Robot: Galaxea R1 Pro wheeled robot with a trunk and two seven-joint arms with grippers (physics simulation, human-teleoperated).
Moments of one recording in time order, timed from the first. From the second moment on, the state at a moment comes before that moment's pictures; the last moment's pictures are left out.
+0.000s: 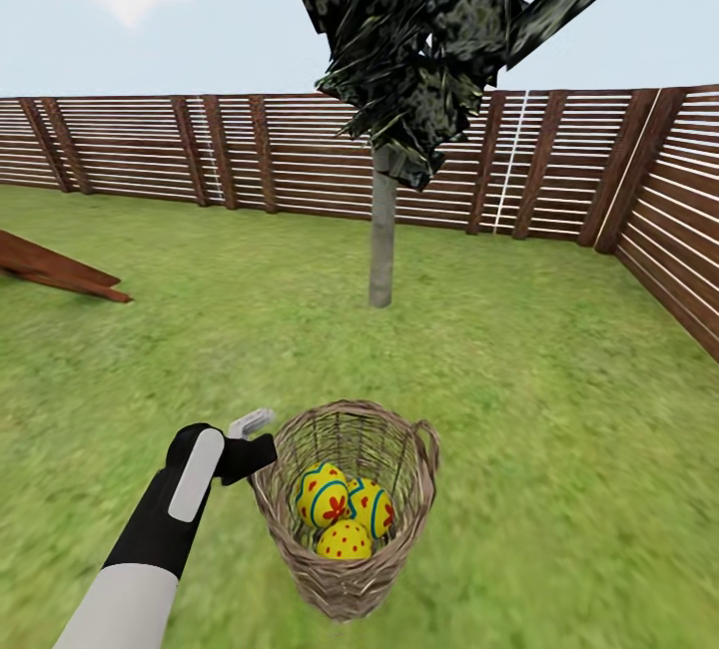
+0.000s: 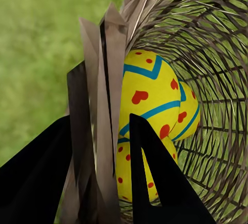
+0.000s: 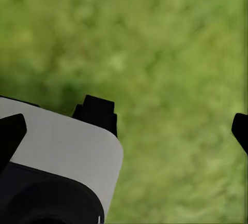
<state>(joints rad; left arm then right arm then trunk) -0.57 -0.05 0.07 -1.15 0.68 1.01 0.43 -0.31 -0.06 0.26 0.02 0.04 -0.08 0.04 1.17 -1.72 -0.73</state>
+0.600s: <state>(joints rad) -0.57 -0.05 0.07 -1.15 0.69 1.01 0.43 -0.31 -0.06 0.26 0.02 0.04 -0.08 0.04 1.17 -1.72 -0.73</state>
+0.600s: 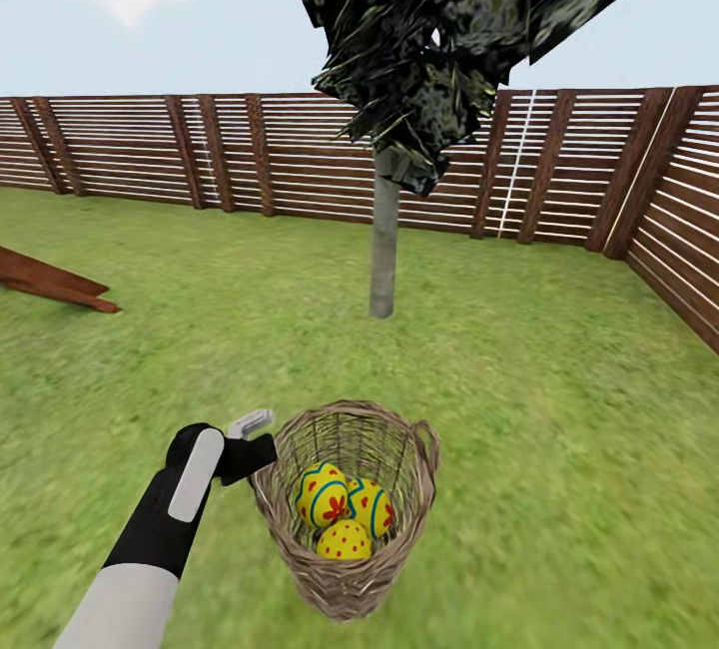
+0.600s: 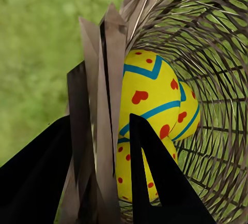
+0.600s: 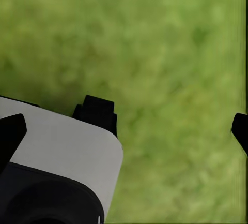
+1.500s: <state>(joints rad) -0.57 -0.05 0.07 -1.15 0.69 1.01 0.43 -0.31 -0.06 0.26 0.02 0.04 -0.08 0.04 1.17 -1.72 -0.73</state>
